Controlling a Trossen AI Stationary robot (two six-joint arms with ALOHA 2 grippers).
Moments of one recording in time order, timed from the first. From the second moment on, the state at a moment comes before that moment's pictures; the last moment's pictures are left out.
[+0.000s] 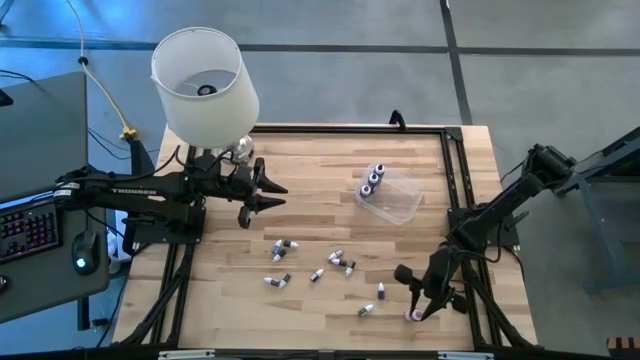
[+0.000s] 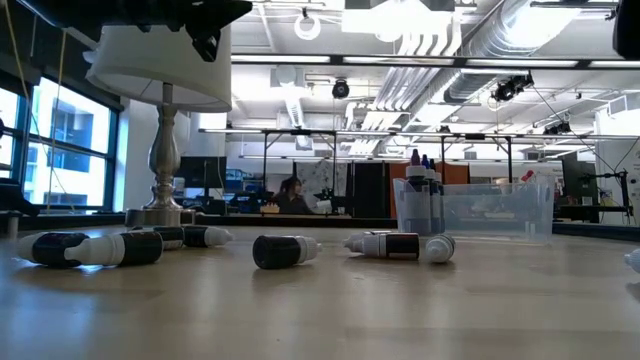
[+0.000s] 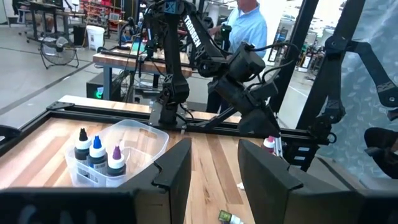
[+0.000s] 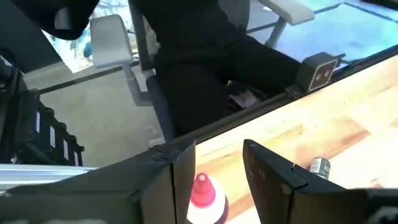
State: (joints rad) left arm 0.12 0.86 0.54 0.36 0.25 -0.16; right arm 0.70 1.19 0.44 0.28 -0.37 -0.16
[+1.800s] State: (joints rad) left arm 0.12 0.86 0.54 0.37 0.25 -0.17; right arm 0.53 1.27 0.44 0.45 -0.23 -0.28
